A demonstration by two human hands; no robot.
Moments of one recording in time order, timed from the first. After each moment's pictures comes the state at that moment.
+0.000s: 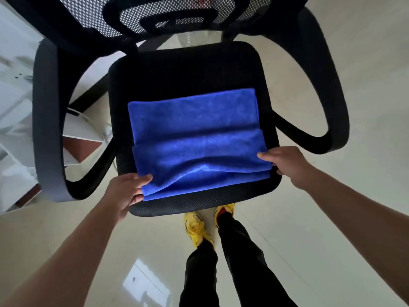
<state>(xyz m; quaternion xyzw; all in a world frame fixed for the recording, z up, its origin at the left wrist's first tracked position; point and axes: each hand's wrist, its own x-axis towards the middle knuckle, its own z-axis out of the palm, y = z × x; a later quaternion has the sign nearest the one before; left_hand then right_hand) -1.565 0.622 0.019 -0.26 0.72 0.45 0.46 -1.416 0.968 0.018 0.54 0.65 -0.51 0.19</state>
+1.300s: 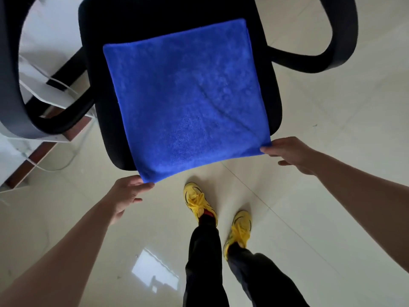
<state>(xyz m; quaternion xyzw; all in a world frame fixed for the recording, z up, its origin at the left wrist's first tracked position) -1.455 0.548 -0.040 -0.14 0.74 0.37 0.54 -1.290 0.930 -0.031 0.51 0.63 -0.52 0.26</state>
